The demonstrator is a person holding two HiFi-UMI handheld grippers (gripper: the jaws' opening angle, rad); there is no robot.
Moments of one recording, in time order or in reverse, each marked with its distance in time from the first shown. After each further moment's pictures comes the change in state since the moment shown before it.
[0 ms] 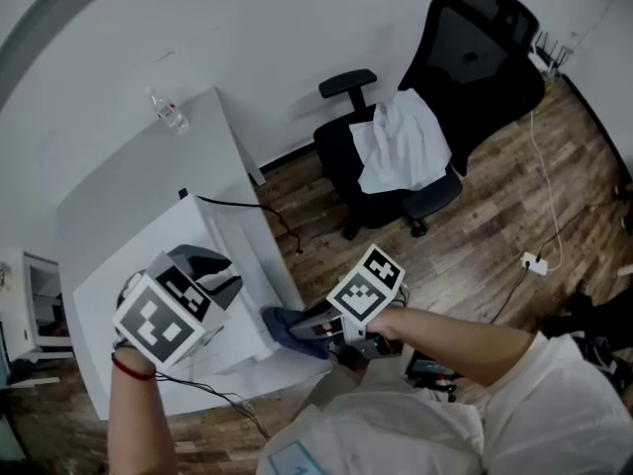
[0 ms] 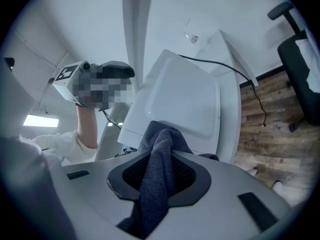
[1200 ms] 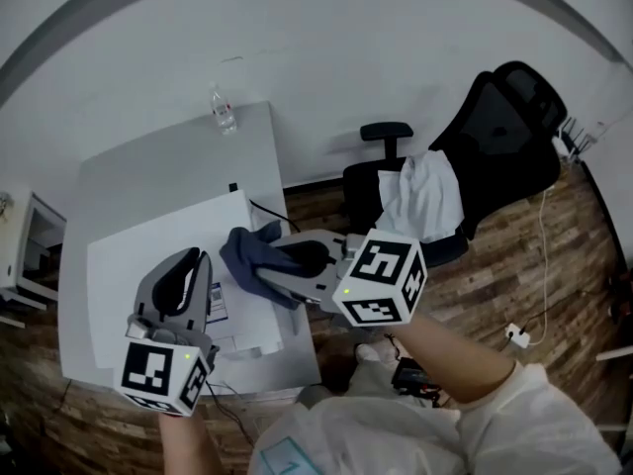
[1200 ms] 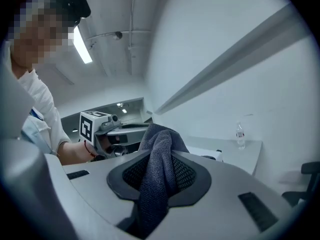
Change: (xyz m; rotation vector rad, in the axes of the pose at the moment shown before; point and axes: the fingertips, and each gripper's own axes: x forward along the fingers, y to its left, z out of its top) left arm -0.145 0.029 -0.030 -0.506 -0.892 0.661; right arm -0.025 0.149 0.147 -0.882 -0.309 -0.125
